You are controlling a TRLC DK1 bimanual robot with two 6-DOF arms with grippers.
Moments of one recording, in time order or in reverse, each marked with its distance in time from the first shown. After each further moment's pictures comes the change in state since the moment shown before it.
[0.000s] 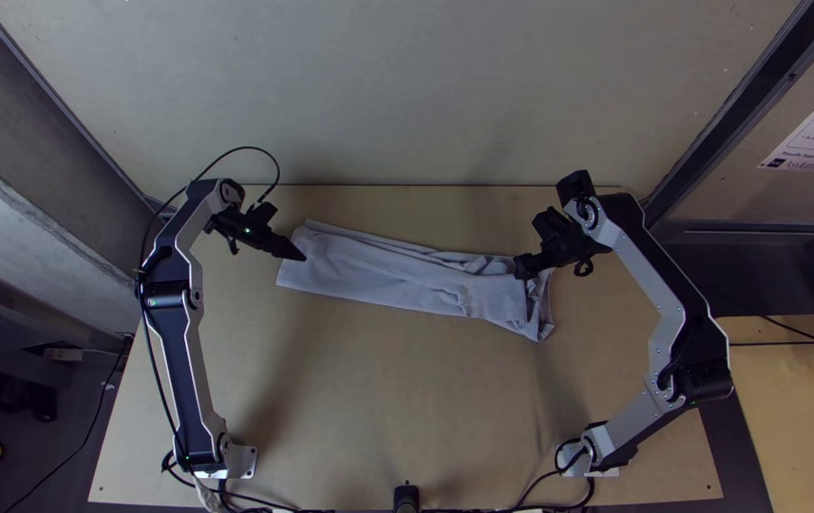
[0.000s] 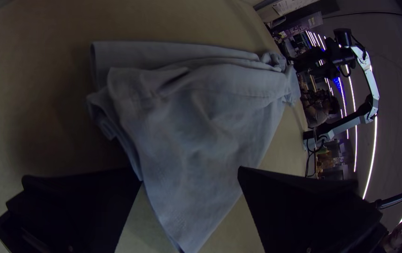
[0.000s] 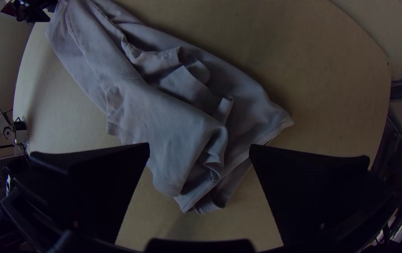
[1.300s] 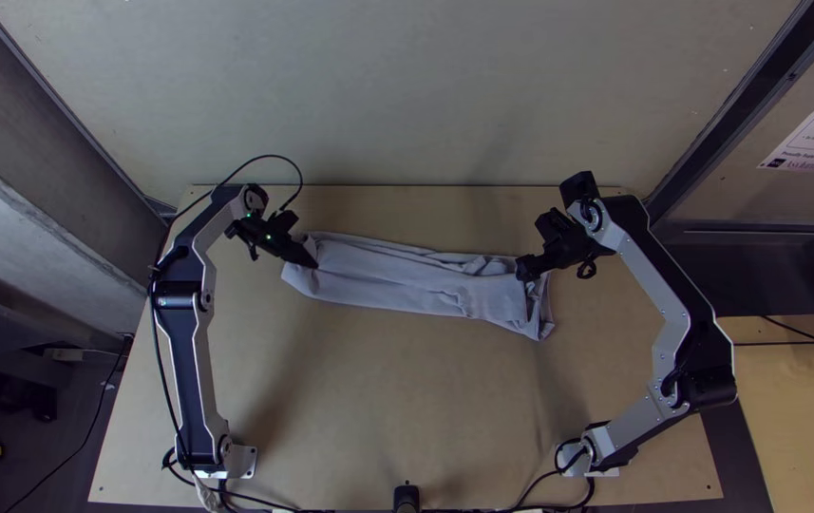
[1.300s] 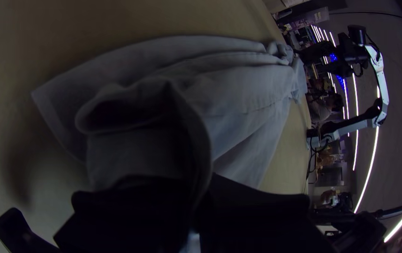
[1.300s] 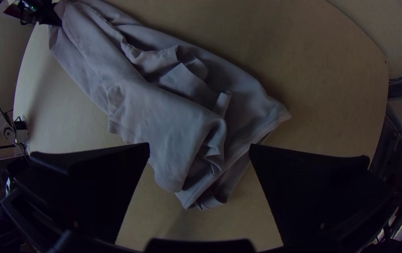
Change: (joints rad) left arm -0.082 -0.027 -0.098 0.080 -0.042 -0.097; right arm -0.007 -0.030 -0.019 0.000 0.000 0.000
